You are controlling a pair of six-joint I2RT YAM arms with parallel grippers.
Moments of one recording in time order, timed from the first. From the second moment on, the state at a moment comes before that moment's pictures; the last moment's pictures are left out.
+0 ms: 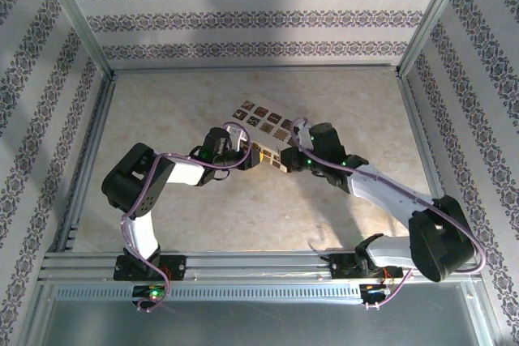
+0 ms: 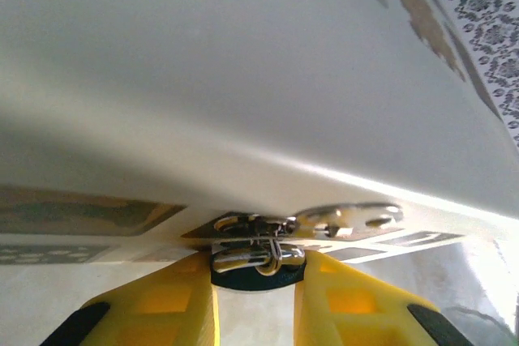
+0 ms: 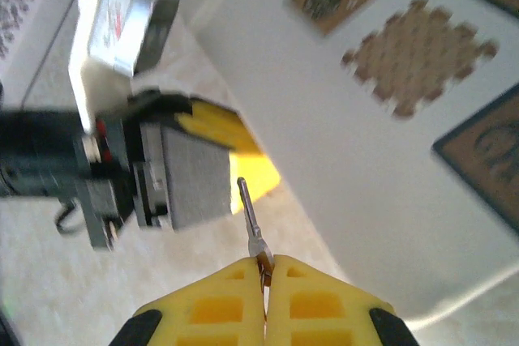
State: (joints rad) left arm -0.50 1.83 0.78 0.51 0.49 -0.55; right arm 0.52 1.27 0.69 -0.10 -0.34 0.42
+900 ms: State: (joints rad) left arm -0.52 1.77 0.78 0.42 0.56 -0.62; right arm 0.75 1.47 0.46 0.31 0.01 0.18
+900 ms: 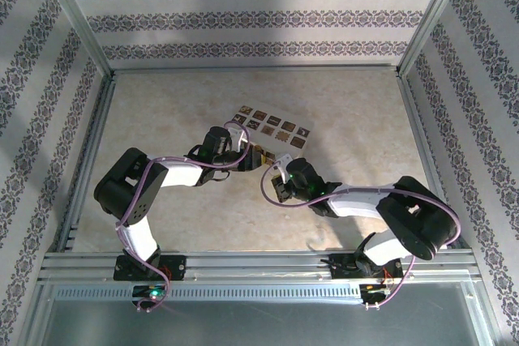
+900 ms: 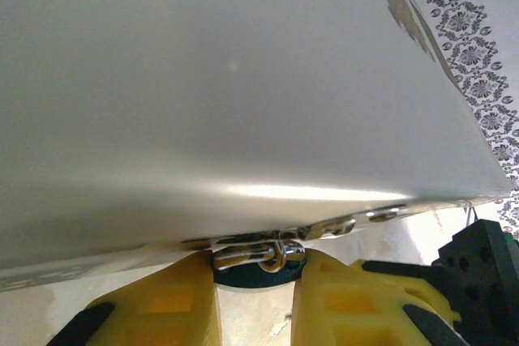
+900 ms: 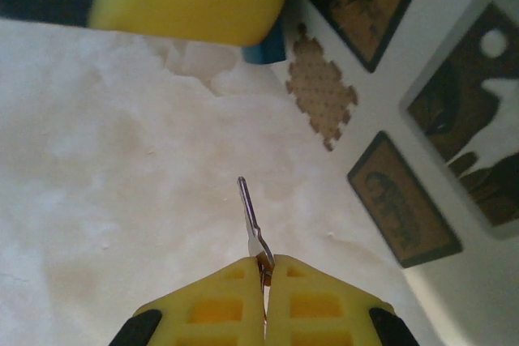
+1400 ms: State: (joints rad) left arm -0.52 1.76 0.78 0.41 0.55 -0.62; right arm 0.76 1.58 0.48 0.45 0.08 0.16
